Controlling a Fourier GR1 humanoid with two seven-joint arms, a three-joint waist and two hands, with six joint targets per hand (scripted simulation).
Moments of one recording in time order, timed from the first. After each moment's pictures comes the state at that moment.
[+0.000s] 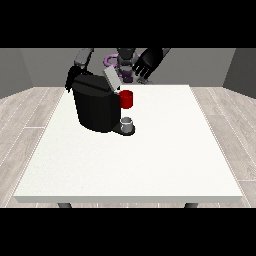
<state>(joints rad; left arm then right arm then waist) -1.07 0.36 0.10 -0.78 -0.71 -0.45 -0.04 -0.32 -0.05 -0.02 -1.23 0.17 -0.17 -0.04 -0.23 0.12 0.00</state>
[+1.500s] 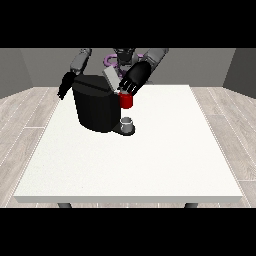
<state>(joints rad) -1.26 0.44 0.13 -0.66 -0.74 -0.44 -0.07 -0.47 -0.07 -0.06 -1.25 0.17 -0.19 0.00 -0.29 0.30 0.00</state>
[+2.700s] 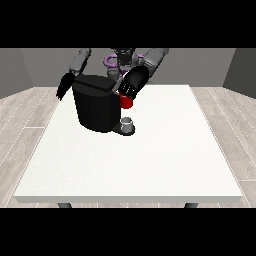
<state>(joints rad) -1.25 0.46 0.09 -0.65 -0.83 -0.32 -0.14 -0.46 -0.08 -0.06 -1.26 0.17 -0.19 -0.02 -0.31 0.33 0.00</state>
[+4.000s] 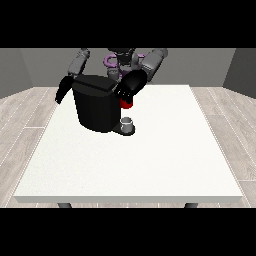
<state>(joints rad) -1.30 0.50 0.09 -0.65 -0.88 -0.24 -0.25 -0.52 -0.09 -0.06 -1.25 0.19 -0.20 0.00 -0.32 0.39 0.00</state>
